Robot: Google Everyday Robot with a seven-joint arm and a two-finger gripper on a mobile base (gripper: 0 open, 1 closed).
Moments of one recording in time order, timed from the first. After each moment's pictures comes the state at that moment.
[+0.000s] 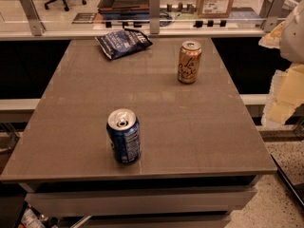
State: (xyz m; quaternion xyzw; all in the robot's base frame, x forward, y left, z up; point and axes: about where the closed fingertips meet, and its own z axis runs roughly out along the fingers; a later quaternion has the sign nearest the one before) arm 0.438 -0.215 0.984 -0.60 0.78 -0.04 0.17
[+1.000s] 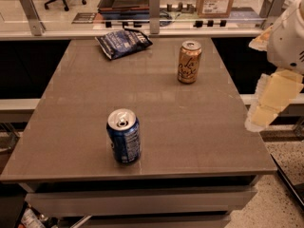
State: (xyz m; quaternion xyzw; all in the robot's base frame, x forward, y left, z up) arm 0.436 -0.191 0.980 -0.59 0.78 -0.03 0.19
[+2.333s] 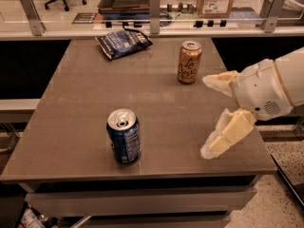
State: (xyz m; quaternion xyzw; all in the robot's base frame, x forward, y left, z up) arm 0.422 -0.108 0.916 -0.58 0.70 0.22 0.34
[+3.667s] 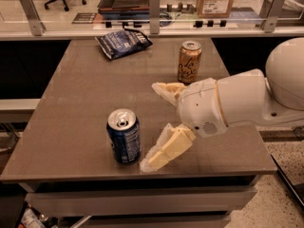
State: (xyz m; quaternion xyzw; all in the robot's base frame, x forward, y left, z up) arm 0.403 0.005 0.909 -0.59 0.64 0.29 0.41
